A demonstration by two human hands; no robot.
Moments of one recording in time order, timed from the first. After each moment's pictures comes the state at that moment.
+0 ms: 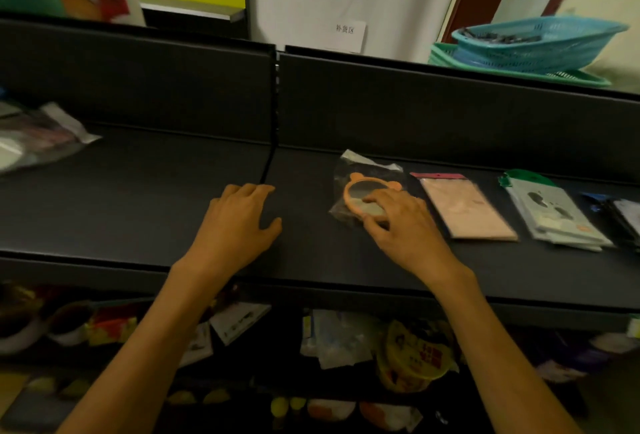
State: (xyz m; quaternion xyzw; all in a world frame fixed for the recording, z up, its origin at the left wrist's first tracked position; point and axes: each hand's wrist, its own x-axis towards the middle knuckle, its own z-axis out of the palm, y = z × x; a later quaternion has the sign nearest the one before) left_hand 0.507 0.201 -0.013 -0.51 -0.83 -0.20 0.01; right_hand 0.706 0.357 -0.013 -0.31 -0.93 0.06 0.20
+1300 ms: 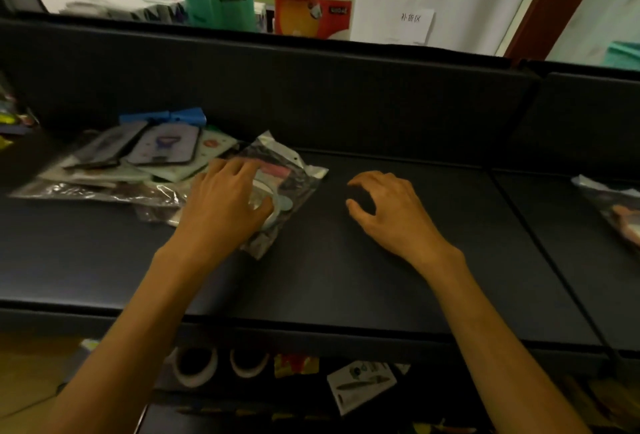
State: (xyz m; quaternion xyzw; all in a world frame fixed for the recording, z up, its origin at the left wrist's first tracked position) left_hand 0.093 0.013 -0.003 -0.49 -0.85 -0.16 0.07; right_hand 0.279 0.167 -0.014 -0.28 -0.94 0.09 0.17
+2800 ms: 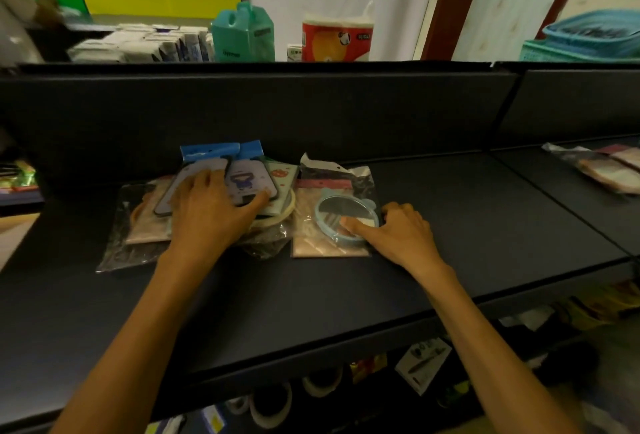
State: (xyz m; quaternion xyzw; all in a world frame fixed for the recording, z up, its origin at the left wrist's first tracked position) left_hand -0.106 -0.032 -0.021 -0.49 -0.84 -0.23 -0.01; right_hand 0.156 0.051 -0.034 -0.62 -0.75 0.18 0.13
